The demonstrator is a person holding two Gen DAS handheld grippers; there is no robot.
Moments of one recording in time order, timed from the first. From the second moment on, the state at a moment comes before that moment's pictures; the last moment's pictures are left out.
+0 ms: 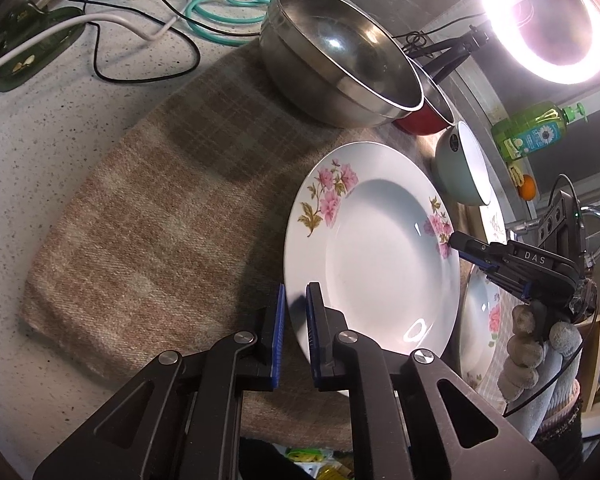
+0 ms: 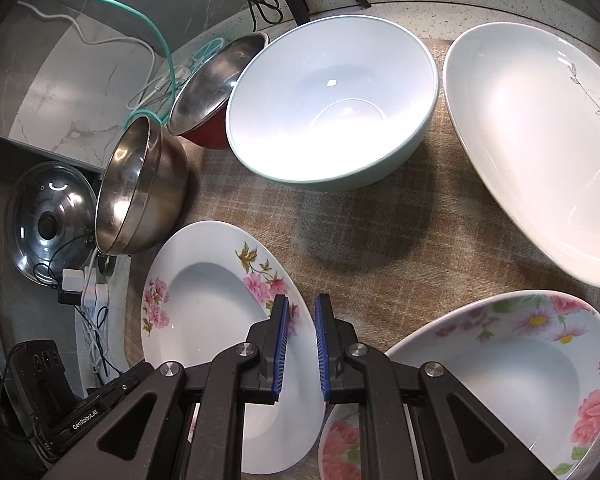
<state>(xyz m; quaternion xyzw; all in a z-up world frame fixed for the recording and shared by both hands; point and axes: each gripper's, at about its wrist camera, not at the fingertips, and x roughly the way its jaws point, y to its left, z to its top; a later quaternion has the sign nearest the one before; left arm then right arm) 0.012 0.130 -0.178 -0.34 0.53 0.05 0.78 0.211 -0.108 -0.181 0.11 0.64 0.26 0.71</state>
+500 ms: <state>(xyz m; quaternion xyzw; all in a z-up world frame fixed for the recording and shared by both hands) 0.014 0.130 -0.176 -0.33 0.53 0.05 0.78 0.214 -0.116 -0.185 0.15 0.65 0.26 0.70</state>
